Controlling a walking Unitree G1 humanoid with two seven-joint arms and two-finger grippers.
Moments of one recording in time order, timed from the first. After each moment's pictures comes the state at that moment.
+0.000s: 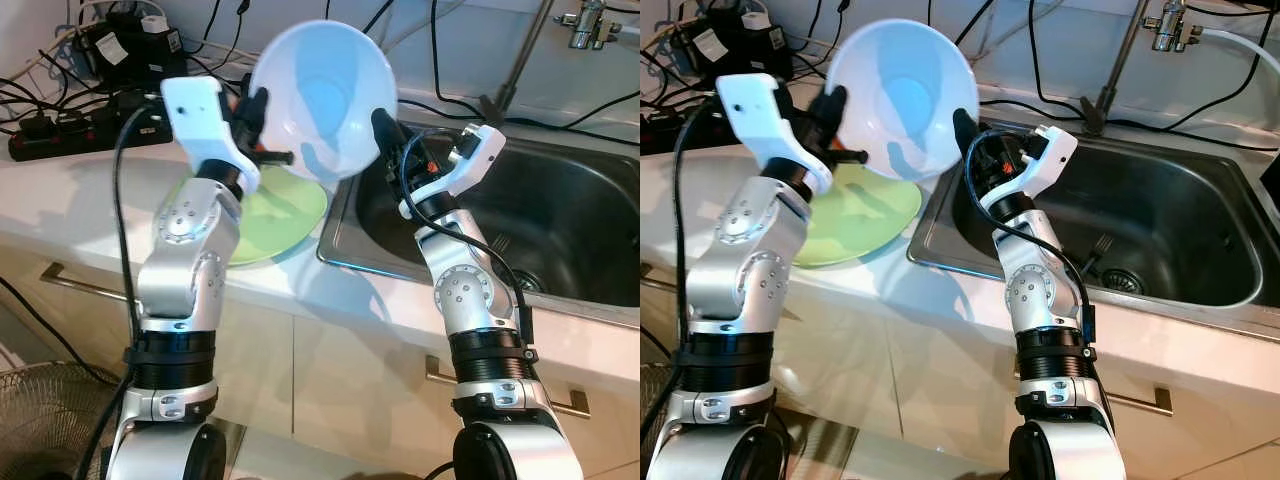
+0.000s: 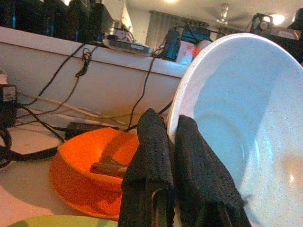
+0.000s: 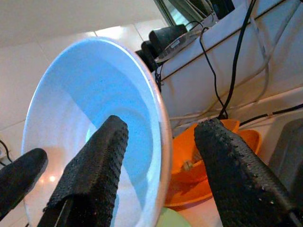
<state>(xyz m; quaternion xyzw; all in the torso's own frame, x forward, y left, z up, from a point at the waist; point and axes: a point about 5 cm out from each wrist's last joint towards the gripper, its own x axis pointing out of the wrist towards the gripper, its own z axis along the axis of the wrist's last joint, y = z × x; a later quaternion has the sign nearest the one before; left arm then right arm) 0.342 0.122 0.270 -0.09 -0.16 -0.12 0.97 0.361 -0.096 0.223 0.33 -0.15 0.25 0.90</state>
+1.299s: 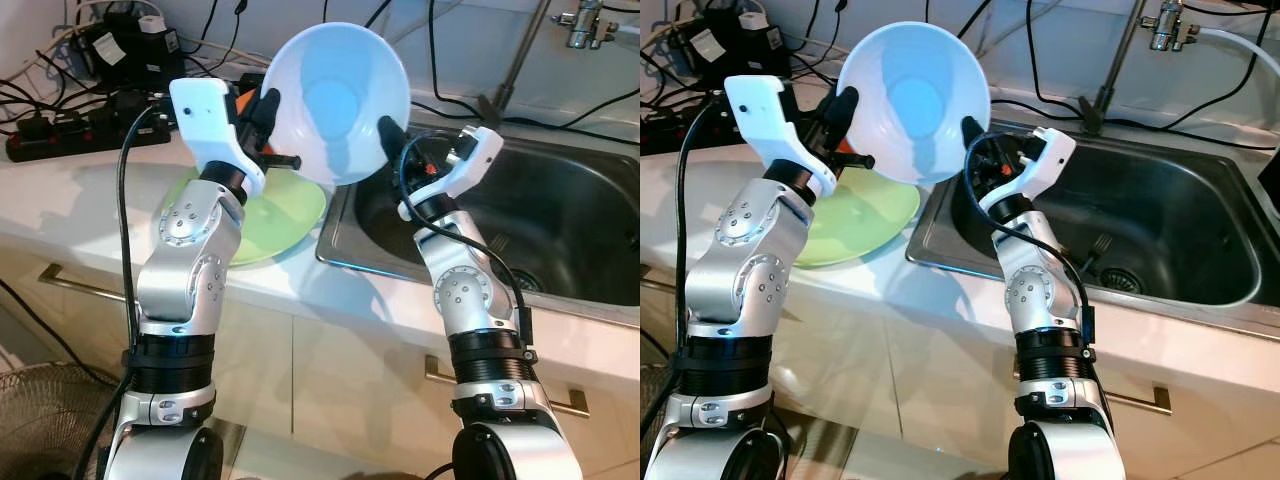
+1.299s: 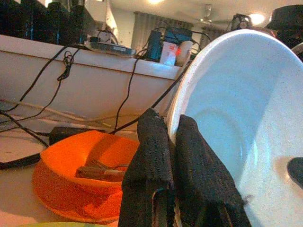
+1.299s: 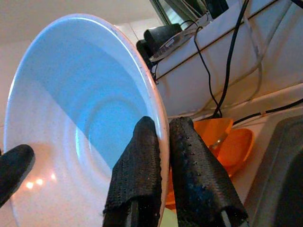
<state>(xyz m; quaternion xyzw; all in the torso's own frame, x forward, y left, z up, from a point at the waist) 0.338 0.117 0.271 -0.08 -0.17 -0.16 0.97 0.361 -0.097 0.221 0.33 -0.14 0.24 0.90</state>
